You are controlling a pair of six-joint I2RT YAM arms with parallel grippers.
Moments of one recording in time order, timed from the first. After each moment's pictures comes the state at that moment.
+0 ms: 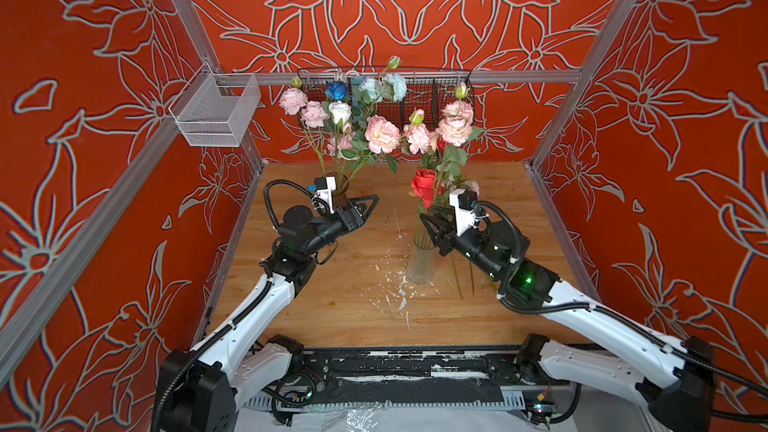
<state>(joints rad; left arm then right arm) -0.27 1.04 0.70 0.35 0.54 -1.00 0.81 0.96 0.79 0.13 0.11 0.20</state>
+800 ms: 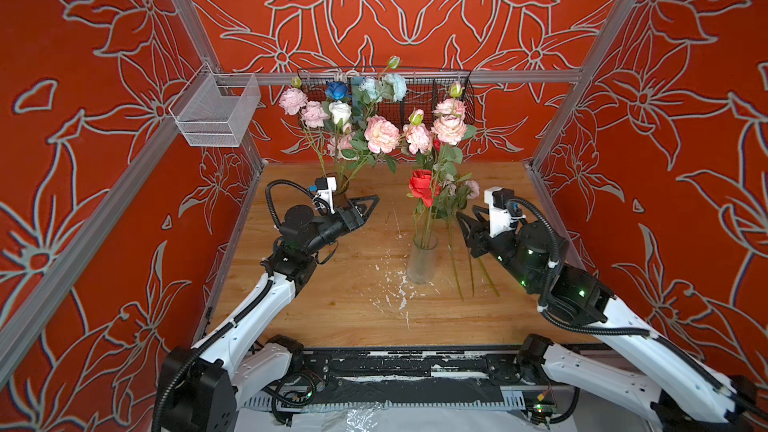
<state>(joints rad) -0.28 1.07 0.71 0.33 0.54 -1.00 0.75 0.79 0.95 -0.35 0.39 0.19</state>
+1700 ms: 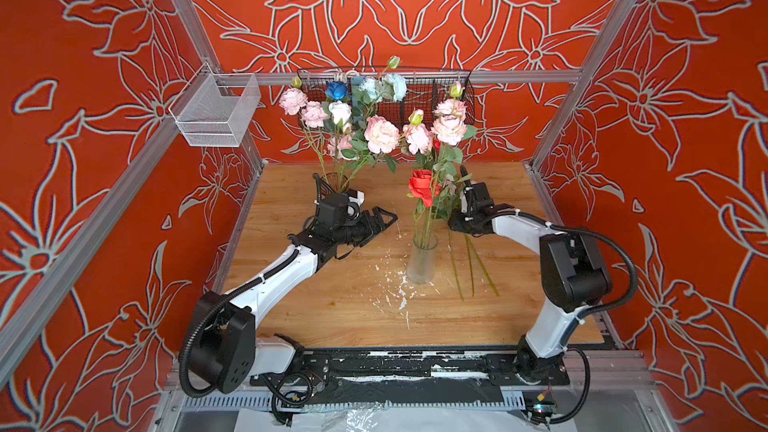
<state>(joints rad) -0.37 1.33 0.87 -0.05 0.53 -0.94 0.25 1.84 1.17 -0.34 -0.09 0.42</state>
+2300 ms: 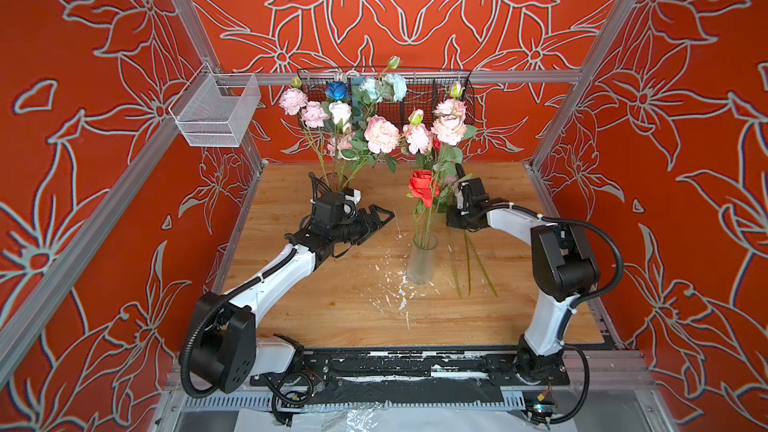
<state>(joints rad) -0.34 1.33 0.87 -0.03 0.56 -0.94 0.25 1.82 1.23 -0.36 -0.12 0.39</state>
